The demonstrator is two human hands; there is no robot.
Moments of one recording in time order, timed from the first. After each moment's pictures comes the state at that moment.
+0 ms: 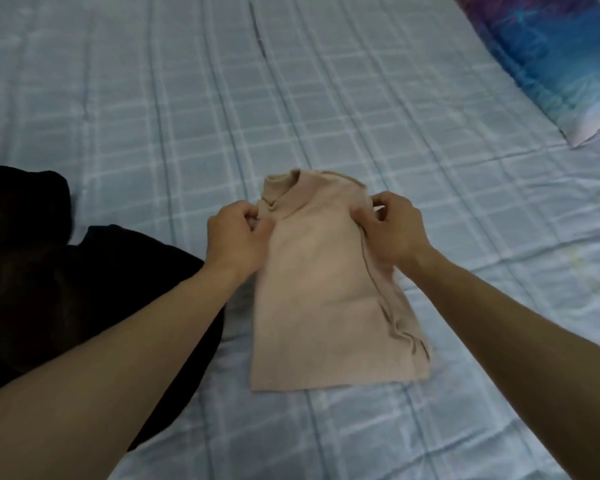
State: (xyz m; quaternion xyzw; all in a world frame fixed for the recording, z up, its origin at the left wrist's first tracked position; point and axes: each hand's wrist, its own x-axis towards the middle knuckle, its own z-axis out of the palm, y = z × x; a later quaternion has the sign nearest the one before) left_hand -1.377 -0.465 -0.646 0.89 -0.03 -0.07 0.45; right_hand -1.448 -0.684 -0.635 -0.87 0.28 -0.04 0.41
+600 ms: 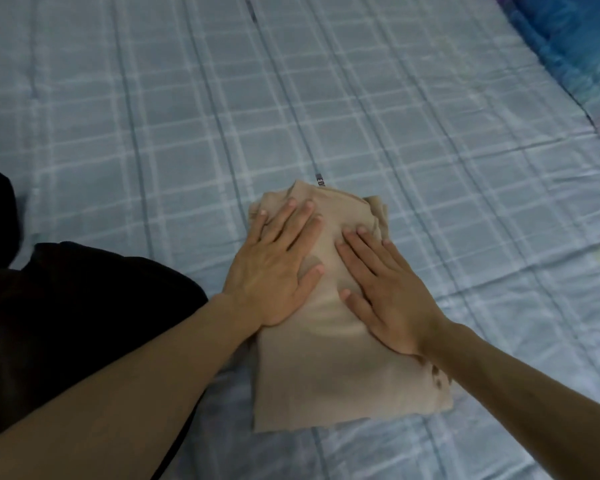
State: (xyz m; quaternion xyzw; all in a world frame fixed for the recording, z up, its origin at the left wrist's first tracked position) left_hand -1.373 -0.483 -0.724 0.89 -0.44 -0.05 0.07; right_hand -1.499 -0.676 -0.699 -0.99 -0.03 0.07 0.11
